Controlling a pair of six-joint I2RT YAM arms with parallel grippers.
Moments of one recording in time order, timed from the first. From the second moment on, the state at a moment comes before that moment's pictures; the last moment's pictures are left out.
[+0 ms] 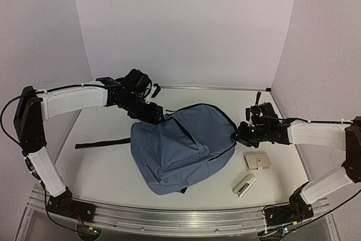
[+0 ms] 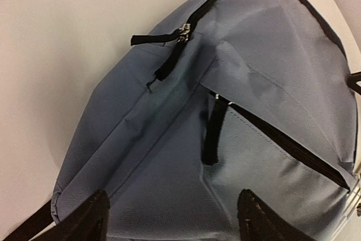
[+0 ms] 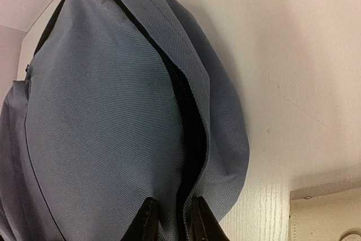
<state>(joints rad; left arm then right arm) -0.74 1.73 1.40 -0.60 0.04 -0.29 0.52 1.39 0.72 -0.16 -0.09 0.77</state>
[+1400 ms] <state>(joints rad) -0.98 1.46 1.03 -0.41 0.13 -0.77 0.55 1.87 1.18 -0.03 -0.07 0.64</state>
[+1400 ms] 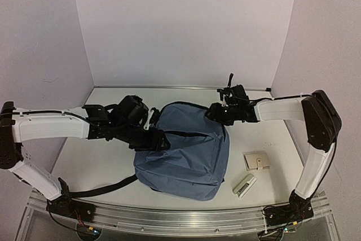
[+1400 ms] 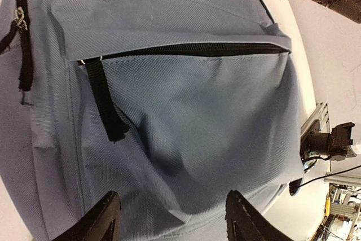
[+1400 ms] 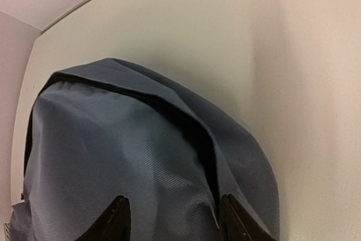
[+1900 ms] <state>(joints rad) -0.57 1.50 1.32 -0.67 0.44 -0.49 0.73 1.45 1.18 -0.13 -0.03 0.74</state>
